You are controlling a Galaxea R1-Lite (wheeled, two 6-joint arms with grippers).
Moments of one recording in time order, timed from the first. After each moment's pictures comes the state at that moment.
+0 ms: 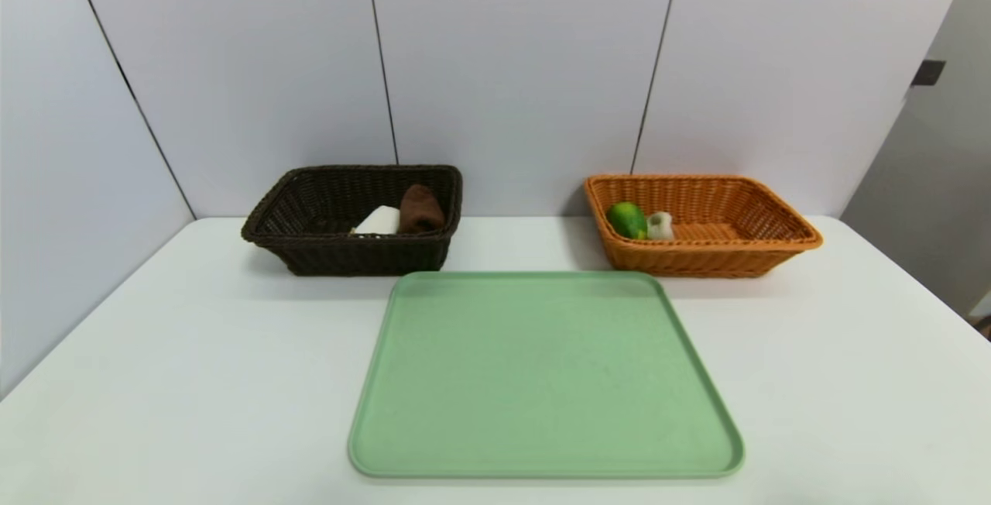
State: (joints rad) left arm -0.10 0.43 -0.72 0.55 0.40 -0.03; right arm 0.21 0.62 -0.89 0.70 -0.25 0.05
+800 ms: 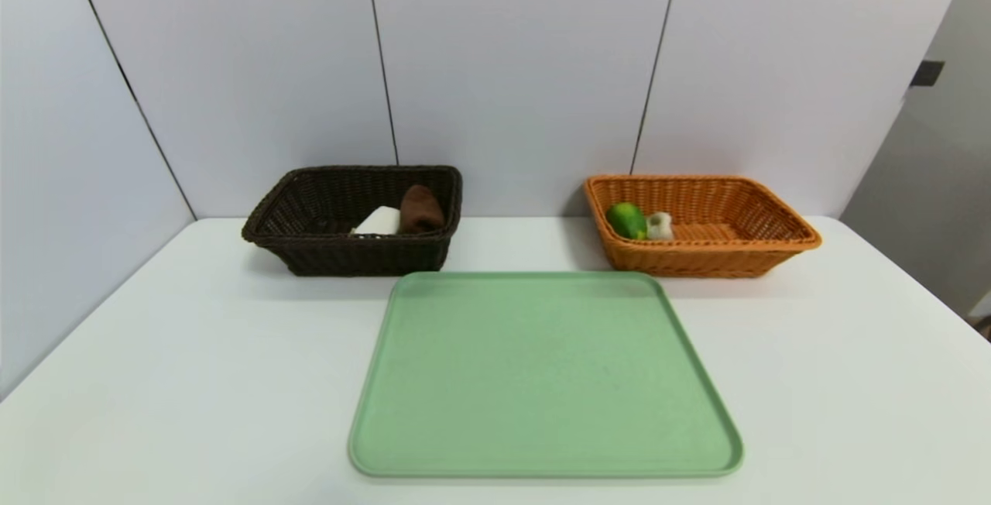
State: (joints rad) left arm 0.04 0.26 -0.82 0.78 0.23 0.01; right arm 0.06 0.29 -0.74 0.80 -0.24 -0.08
